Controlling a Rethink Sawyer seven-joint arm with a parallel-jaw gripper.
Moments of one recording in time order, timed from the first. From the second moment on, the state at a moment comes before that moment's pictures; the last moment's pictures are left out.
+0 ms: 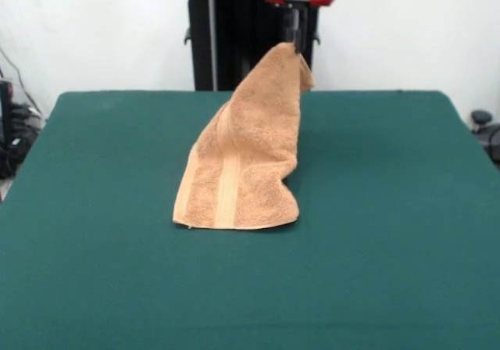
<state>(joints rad) -0.28 -1.00 0.08 2.28 -0.16 0.15 2.02</state>
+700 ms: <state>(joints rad) -0.22 -1.02 0.02 2.30 -0.16 0.08 2.02</state>
